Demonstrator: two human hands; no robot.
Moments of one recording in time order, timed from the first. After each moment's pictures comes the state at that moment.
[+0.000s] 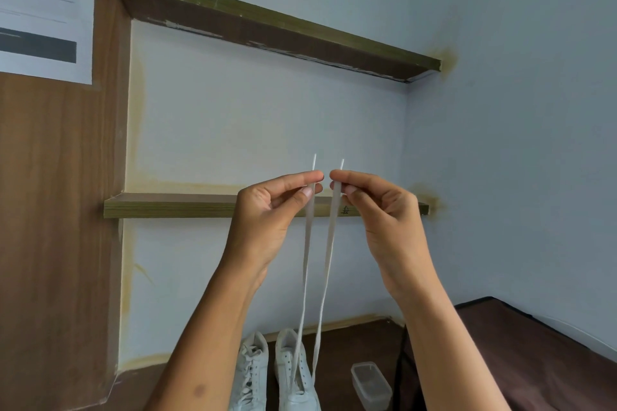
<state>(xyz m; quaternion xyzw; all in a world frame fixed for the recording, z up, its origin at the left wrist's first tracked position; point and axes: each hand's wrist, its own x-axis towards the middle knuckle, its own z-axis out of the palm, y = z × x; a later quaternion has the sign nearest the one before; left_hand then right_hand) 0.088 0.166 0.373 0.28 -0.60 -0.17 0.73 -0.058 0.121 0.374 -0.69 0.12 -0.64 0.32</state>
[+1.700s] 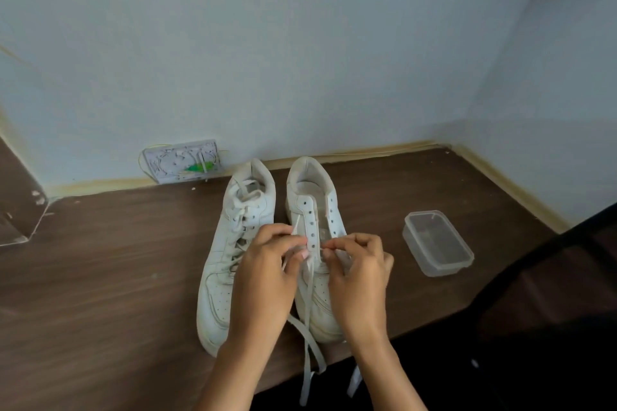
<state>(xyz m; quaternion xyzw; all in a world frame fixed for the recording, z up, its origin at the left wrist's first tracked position) 0.172 -0.054 -0.045 0.71 -0.51 -0.10 0.48 0.054 -0.089 -0.040 -0.68 0.57 -0.37 0.27</state>
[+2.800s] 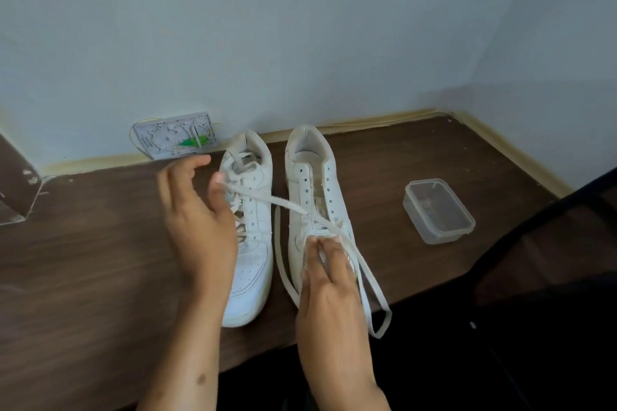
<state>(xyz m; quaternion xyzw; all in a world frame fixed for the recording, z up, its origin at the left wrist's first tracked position) 0.219 -0.052 -0.024 0.70 -0.38 0.12 0.60 0.067 -0.026 -0.072 -0.79 0.54 -0.28 0.07</state>
